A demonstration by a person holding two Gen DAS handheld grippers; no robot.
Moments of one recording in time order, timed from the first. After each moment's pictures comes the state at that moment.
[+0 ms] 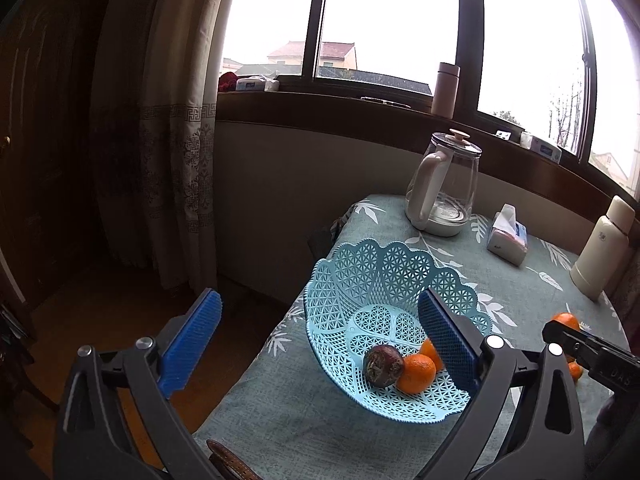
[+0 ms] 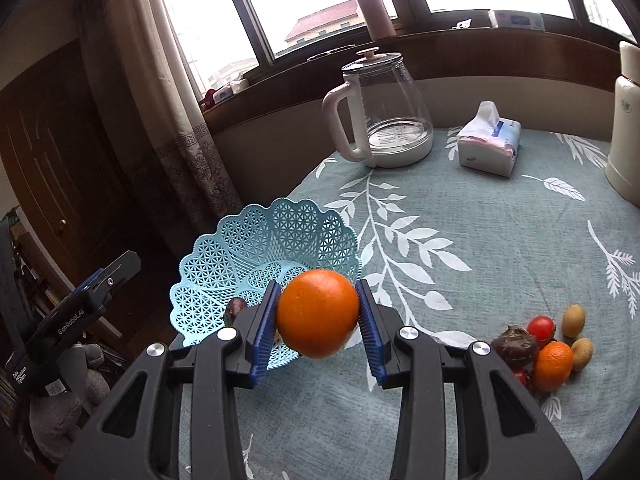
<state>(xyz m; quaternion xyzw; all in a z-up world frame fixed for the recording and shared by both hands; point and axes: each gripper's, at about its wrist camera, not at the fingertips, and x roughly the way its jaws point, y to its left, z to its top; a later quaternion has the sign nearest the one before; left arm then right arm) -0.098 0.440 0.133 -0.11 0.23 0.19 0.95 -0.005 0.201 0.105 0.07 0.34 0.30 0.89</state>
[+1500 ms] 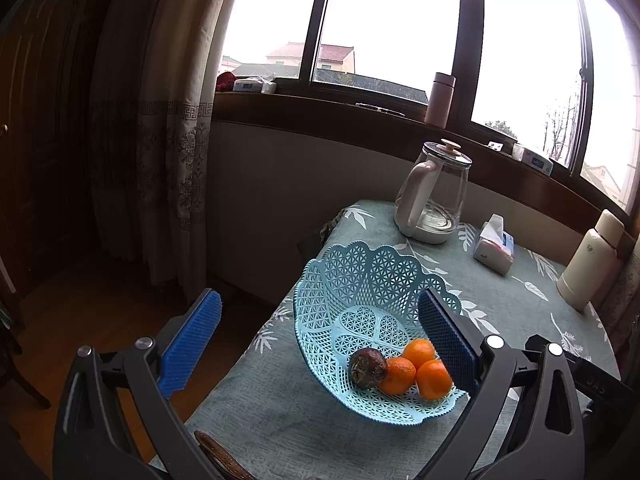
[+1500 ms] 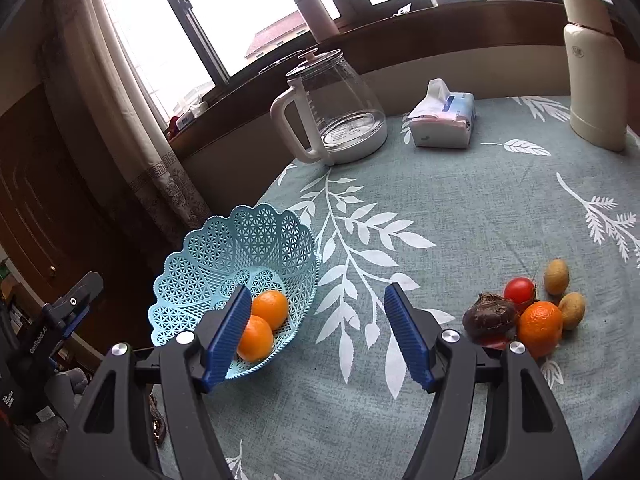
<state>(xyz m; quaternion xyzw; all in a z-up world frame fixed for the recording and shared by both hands) -0.106 0.432 0.140 -0.12 0.22 0.18 0.95 -0.002 0.164 0.084 0.14 0.34 0.24 0.90</state>
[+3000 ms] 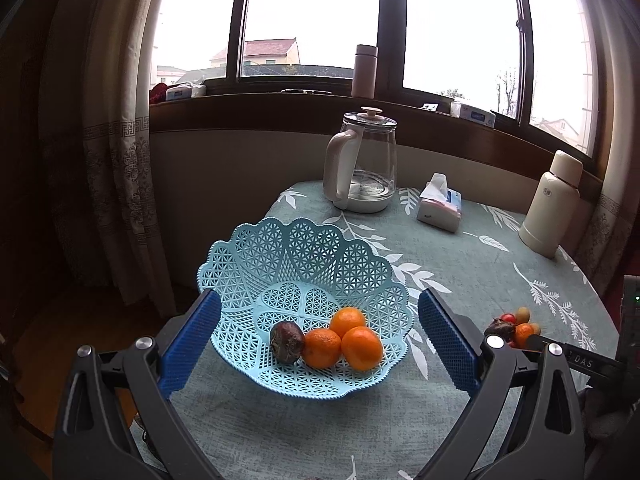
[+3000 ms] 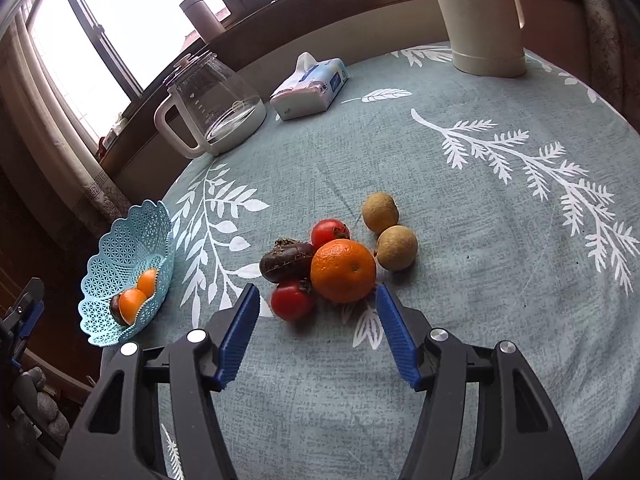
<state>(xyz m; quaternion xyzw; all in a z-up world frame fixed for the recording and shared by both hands) -0.092 0.363 0.133 -0.06 0.25 0.09 0.96 -0.003 0.051 0.032 0.18 0.40 0.13 0.89</state>
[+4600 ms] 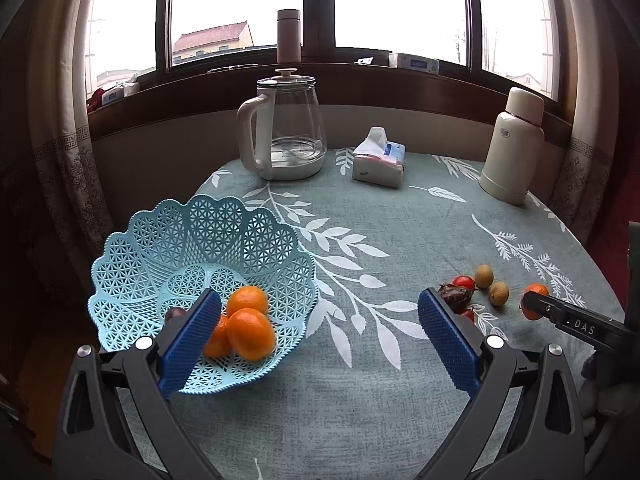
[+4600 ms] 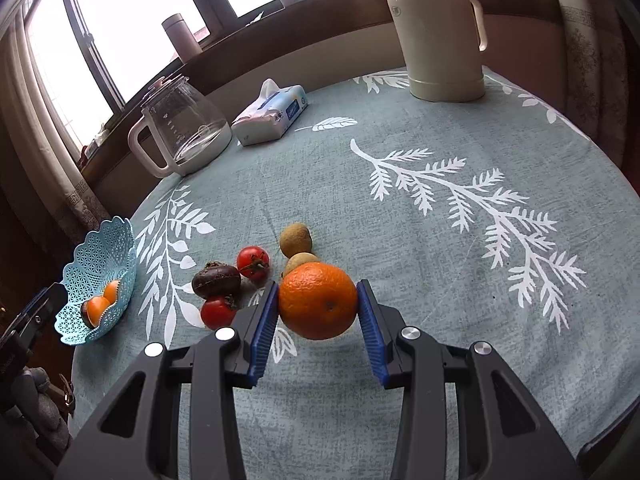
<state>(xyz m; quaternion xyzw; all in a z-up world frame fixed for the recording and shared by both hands) -0.048 0.269 0.105 0.00 0.30 0.01 0.95 -0.008 -0.007 0.033 0.16 0.37 0.09 0.91</state>
